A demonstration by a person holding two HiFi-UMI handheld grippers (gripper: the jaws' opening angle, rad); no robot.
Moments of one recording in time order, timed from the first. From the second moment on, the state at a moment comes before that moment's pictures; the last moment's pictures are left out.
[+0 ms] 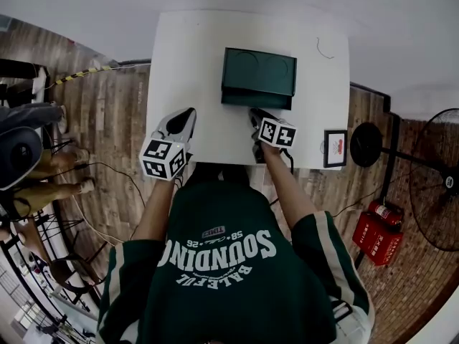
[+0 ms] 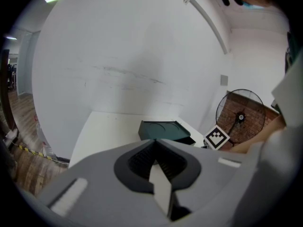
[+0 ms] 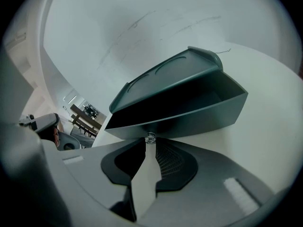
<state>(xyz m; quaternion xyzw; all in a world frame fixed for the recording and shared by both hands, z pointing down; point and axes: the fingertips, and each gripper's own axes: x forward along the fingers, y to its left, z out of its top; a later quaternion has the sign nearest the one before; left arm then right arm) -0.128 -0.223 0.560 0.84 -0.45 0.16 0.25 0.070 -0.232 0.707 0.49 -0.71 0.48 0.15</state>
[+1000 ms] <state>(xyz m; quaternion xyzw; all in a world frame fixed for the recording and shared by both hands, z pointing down) -0.137 -0.236 0.566 0.84 -0.45 0.16 0.25 0.066 -0.275 0.706 0.49 -0.72 0.48 0.13</state>
